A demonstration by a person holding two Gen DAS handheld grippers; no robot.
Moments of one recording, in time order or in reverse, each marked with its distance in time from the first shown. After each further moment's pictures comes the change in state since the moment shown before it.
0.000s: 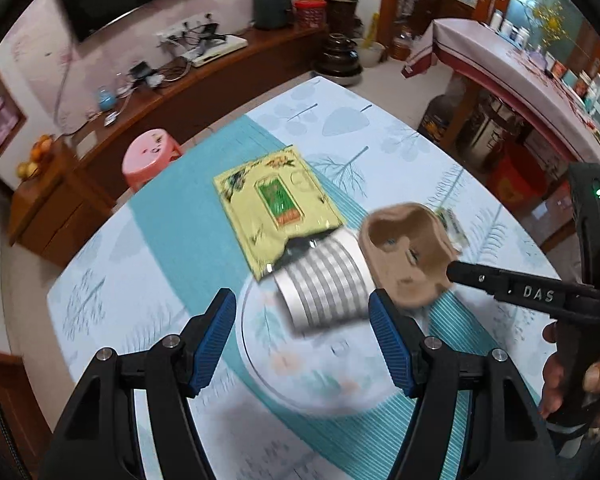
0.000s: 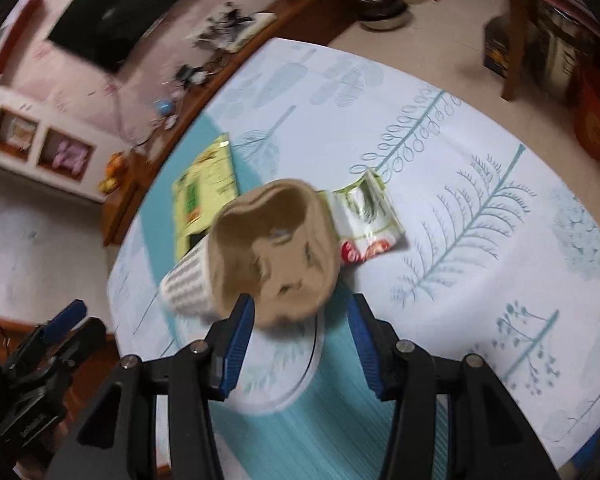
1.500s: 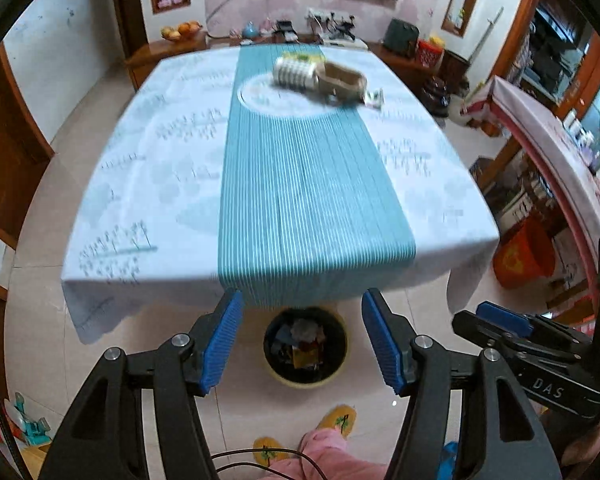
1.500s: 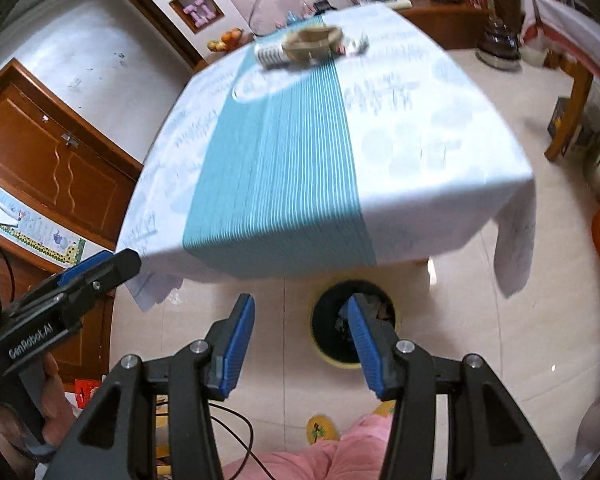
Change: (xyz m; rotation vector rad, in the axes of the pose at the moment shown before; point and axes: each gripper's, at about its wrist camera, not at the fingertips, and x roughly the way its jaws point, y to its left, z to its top) left arm -0.156 -0.302 -0.340 -0.618 -0.124 0.188; right arm -0.199 -0.182 -0.256 -0.642 0.108 0.127
